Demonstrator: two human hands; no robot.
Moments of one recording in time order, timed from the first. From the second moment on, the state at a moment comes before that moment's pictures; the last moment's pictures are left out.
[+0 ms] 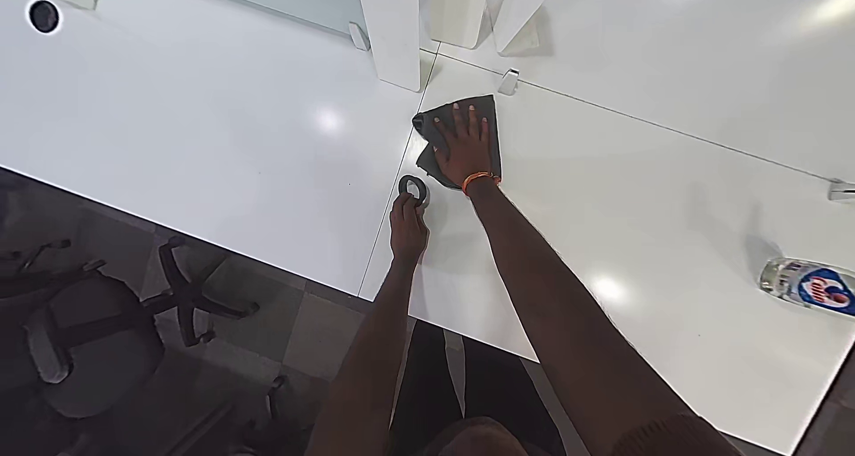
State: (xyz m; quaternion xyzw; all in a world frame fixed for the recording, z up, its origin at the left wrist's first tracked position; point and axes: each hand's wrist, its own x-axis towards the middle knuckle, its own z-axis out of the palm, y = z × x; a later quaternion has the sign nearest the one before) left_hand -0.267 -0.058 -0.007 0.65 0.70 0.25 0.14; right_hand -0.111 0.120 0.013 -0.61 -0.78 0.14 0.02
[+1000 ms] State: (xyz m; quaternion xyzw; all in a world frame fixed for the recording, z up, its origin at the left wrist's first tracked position) left_hand -0.214 0.048 0.022 0.77 0.60 0.12 0.17; right_hand -0.013 -0.143 0.016 -0.55 -0.81 0.20 0.05
